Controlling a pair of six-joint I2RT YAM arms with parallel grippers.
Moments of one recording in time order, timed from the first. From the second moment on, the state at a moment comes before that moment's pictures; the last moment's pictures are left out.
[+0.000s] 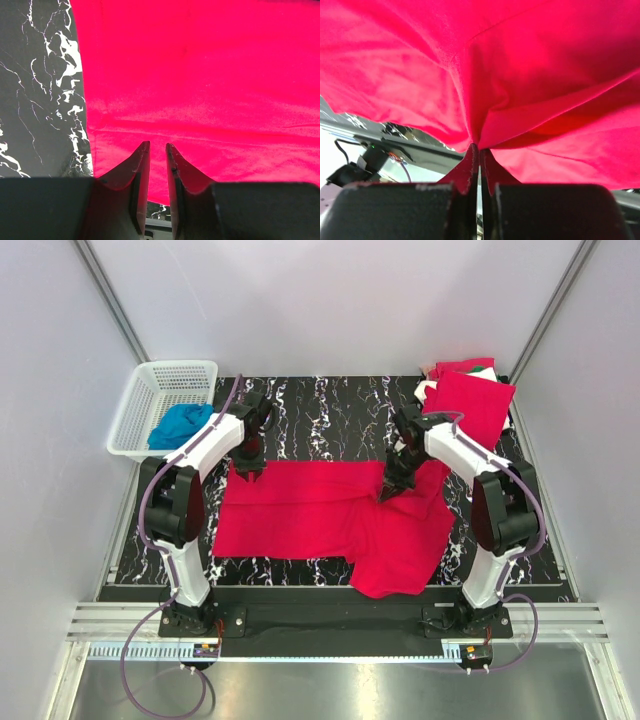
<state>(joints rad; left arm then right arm) -0.31 1.89 1.54 -1.04 -0.17 -0.39 0.32 1.84 1.41 -0.99 -0.36 0.57</state>
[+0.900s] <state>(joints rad) -0.31 1.84 1.49 -1.02 -0.17 -0.38 0.41 1.83 1.46 -0.97 -0.18 0.71</state>
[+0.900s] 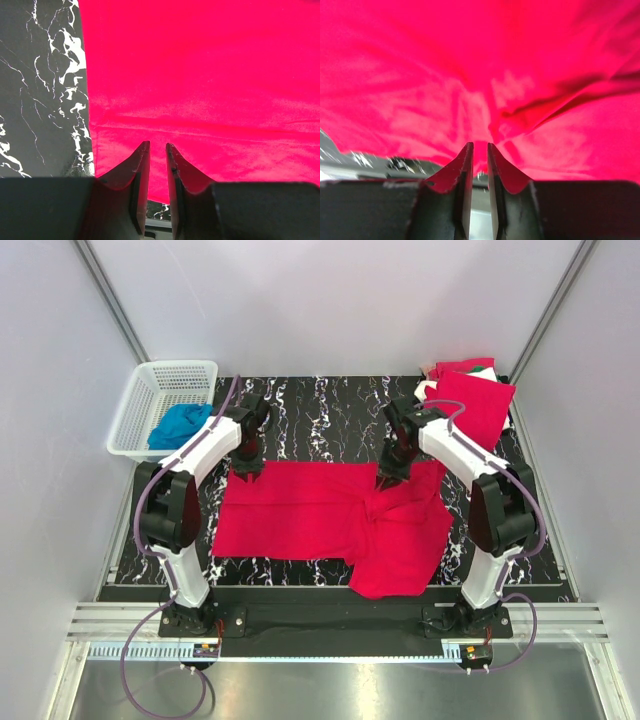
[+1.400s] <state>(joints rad) -0.33 1.84 1.58 -1.02 -0.12 -0.41 0.31 1.72 1.39 -0.90 -0.10 0.70</state>
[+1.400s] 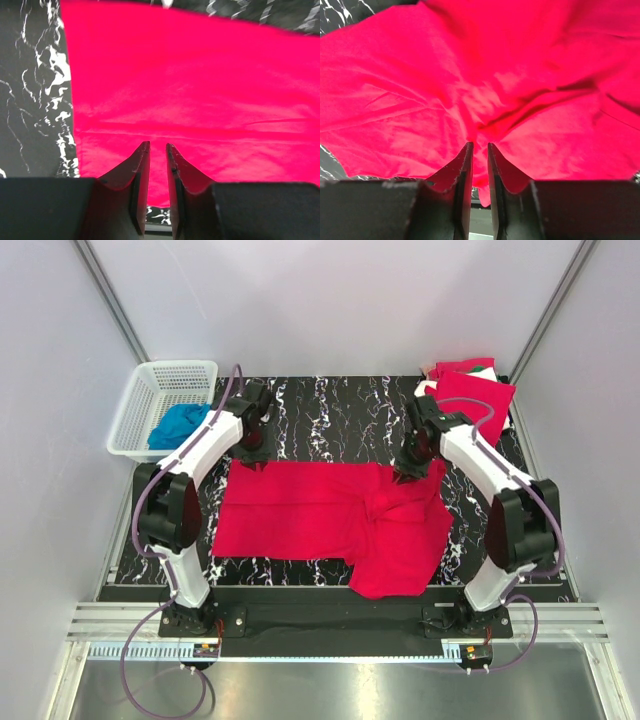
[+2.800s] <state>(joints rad) -0.37 1.84 1.59 -1.02 -0.12 -0.47 0.11 1.88 1.33 -0.85 -0.16 0.47</state>
